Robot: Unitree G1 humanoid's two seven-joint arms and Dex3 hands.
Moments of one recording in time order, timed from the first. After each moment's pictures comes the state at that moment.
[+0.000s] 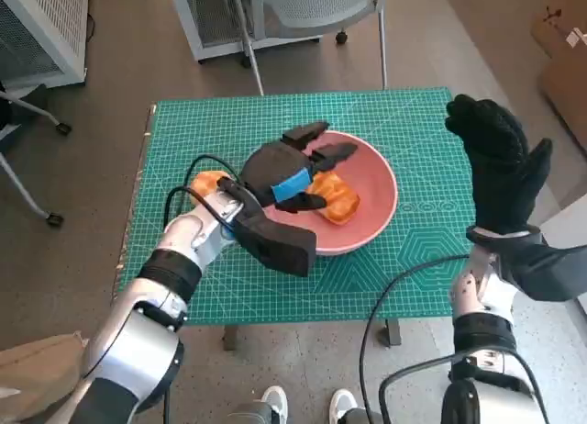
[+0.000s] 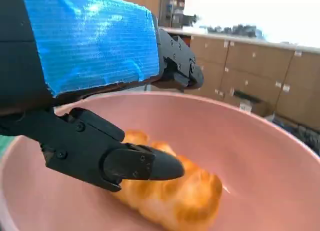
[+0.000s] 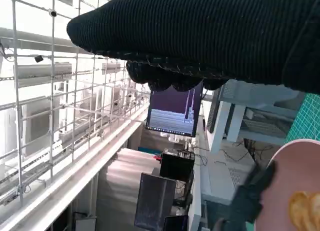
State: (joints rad) left arm -1.02 0.27 -0.50 1.14 0.73 -0.57 0.27; right arm -0.74 -0.16 -0.35 0.95 0.39 -0.87 0.62
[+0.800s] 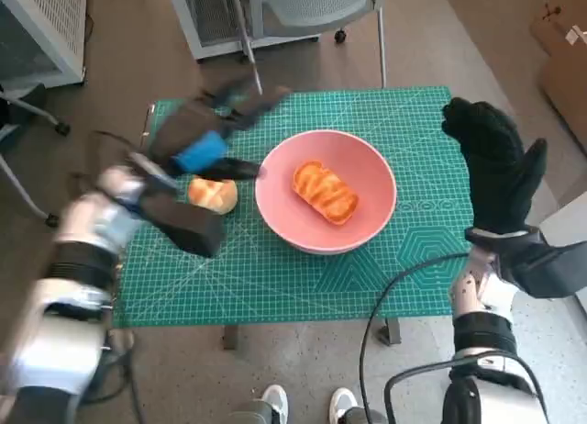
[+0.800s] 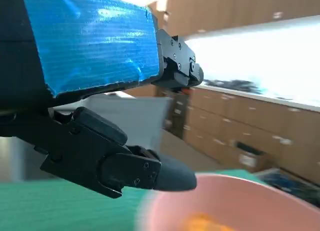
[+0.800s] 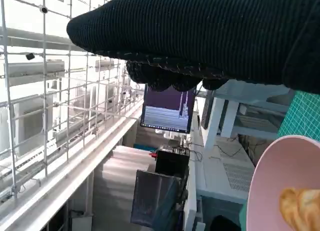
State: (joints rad) left arm -0.98 0.63 -0.35 1.00 0.63 -0.81 0.23; right arm -0.75 -0.16 -0.35 0.98 0.39 -0.86 0.63
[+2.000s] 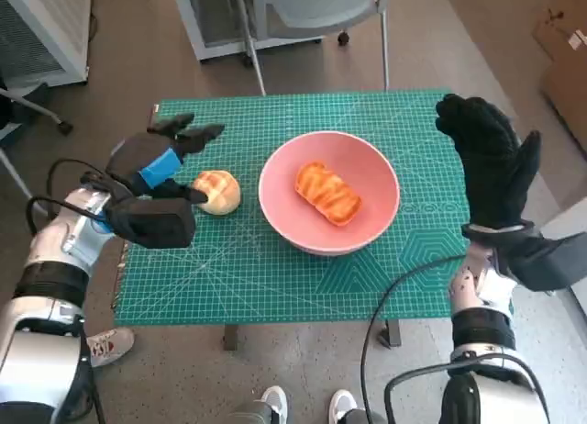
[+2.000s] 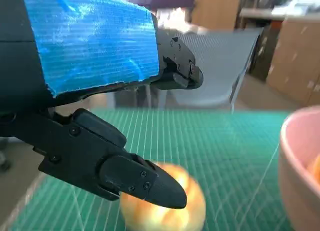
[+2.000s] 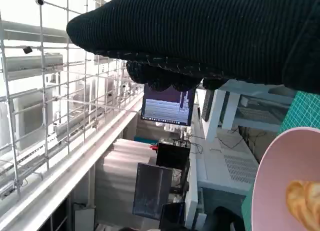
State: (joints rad) left arm -0.89 0.62 -0.34 1.12 0.61 -0.57 0.03; right arm -0.78 -0.17 -0.35 1.01 0.39 -0.84 0.65
